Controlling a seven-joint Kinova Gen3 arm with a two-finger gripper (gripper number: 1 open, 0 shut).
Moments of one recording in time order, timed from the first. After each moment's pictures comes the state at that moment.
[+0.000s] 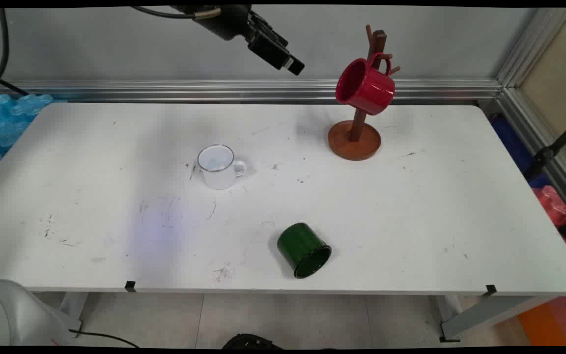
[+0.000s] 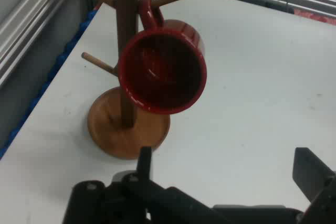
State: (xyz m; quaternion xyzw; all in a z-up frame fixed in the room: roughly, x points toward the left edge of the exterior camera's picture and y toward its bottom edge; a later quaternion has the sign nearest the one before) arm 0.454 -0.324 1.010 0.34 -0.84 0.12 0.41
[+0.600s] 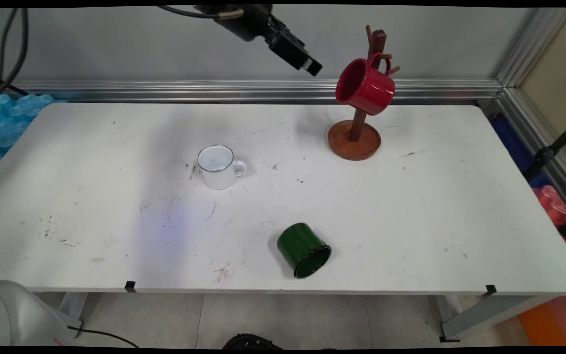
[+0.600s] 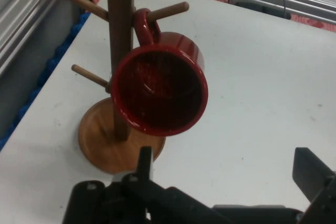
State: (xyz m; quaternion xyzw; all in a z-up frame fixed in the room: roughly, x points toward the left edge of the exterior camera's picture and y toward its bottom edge) arm 0.429 -0.352 1.001 0.34 -0.84 0.11 0.41
